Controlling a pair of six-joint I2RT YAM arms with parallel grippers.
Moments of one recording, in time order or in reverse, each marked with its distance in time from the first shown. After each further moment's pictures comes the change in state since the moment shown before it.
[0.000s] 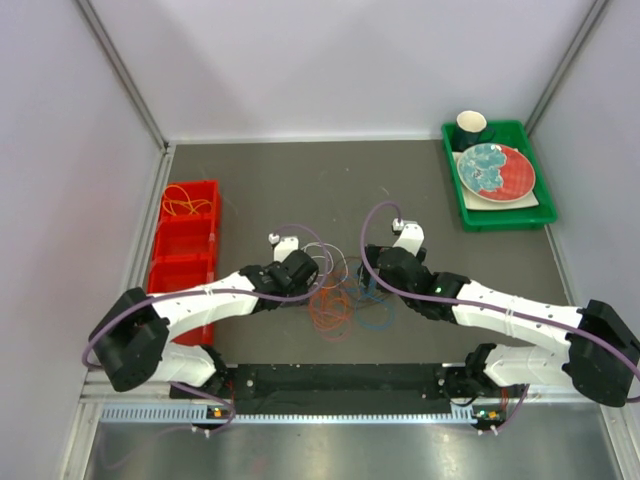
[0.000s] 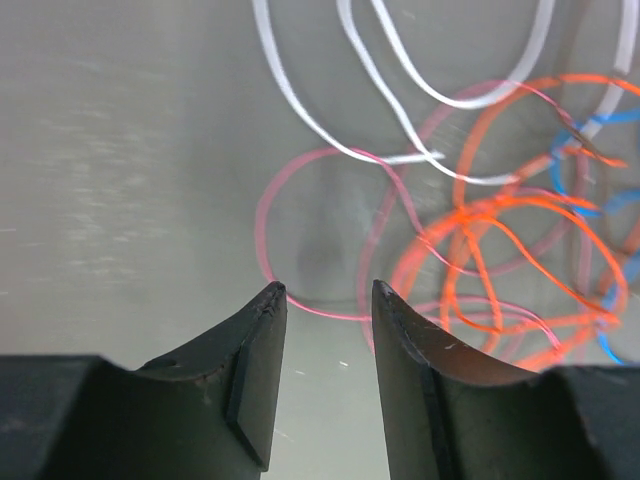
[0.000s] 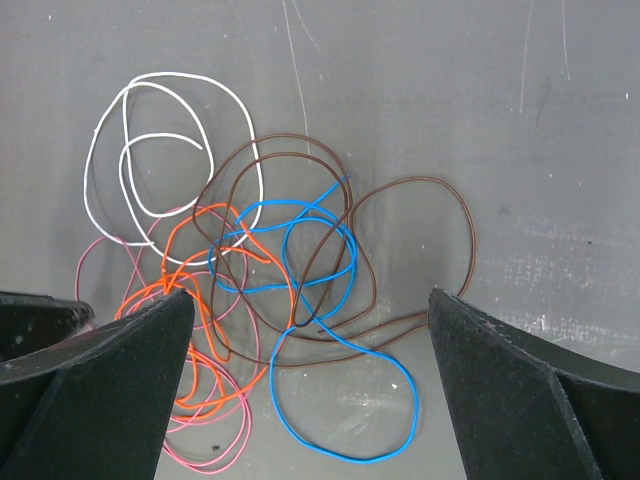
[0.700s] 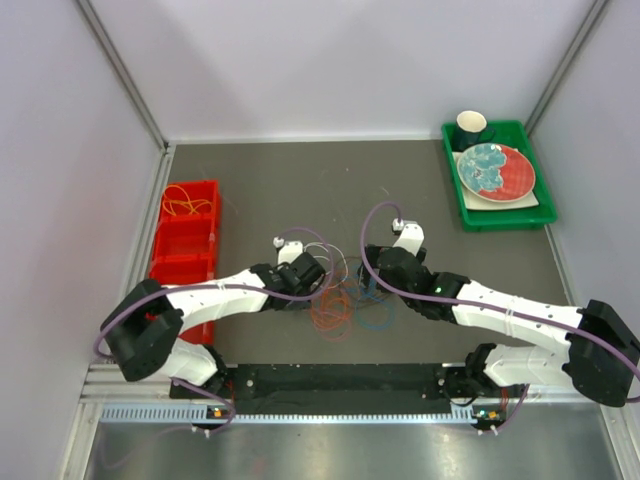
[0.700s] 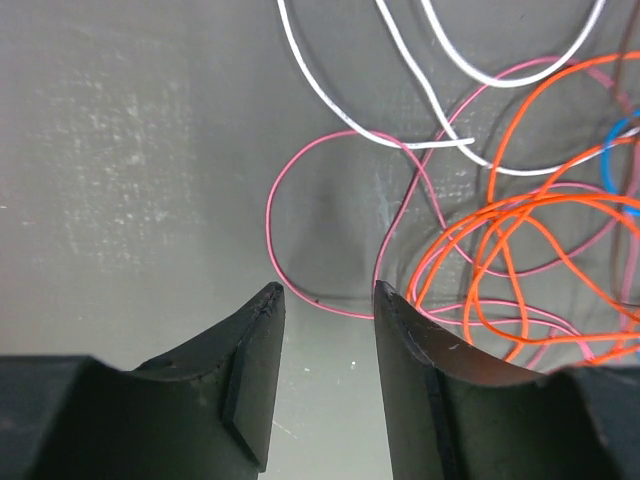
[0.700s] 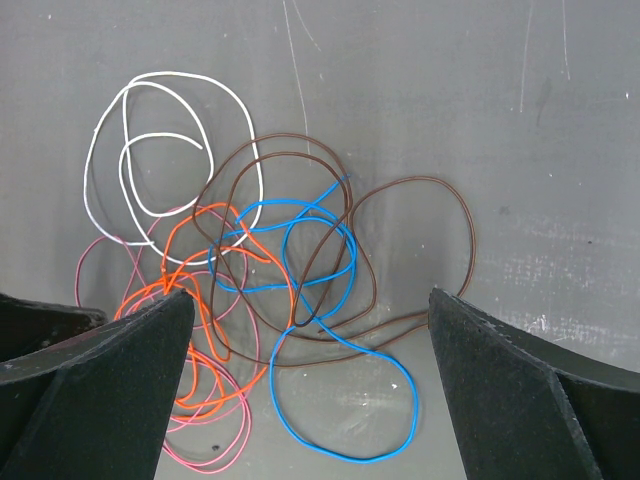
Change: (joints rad) left arm -0.020 0.076 0.046 -0.077 -0.039 -0.040; right arm 0.000 0.000 0.000 0.000 -0.001 0.000
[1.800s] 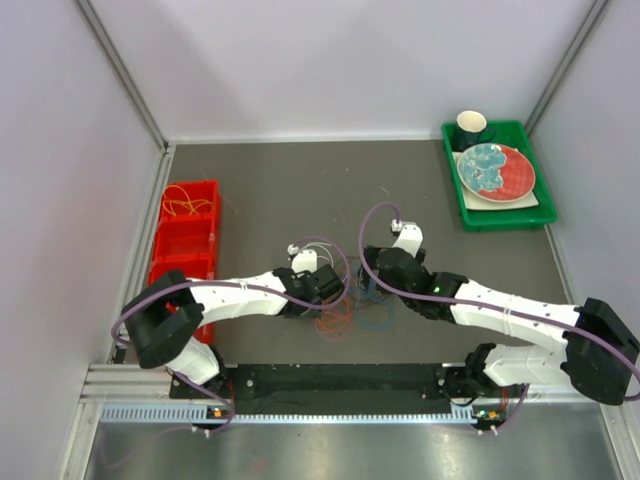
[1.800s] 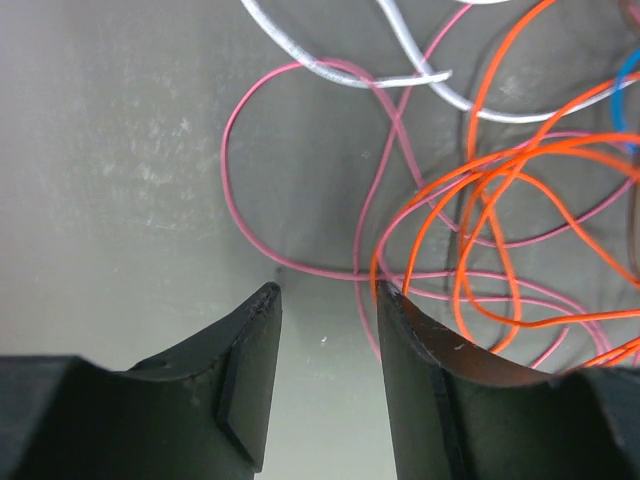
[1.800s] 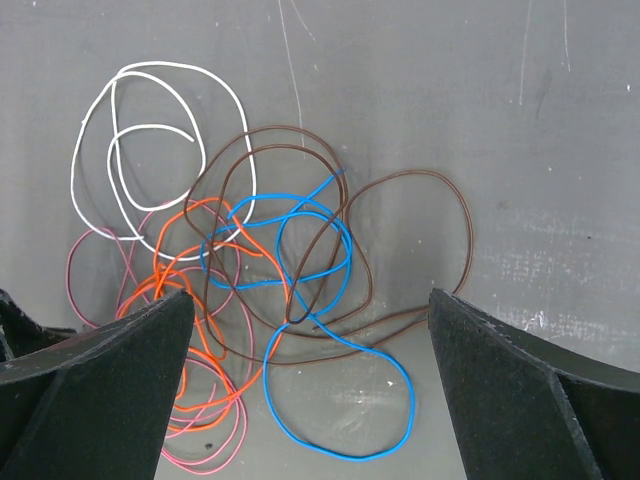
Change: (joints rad) left arm -0.133 0.132 0.079 -0.097 -0.071 -0.108; right arm 0.000 0.014 0.000 -0.005 -0.003 -0.001
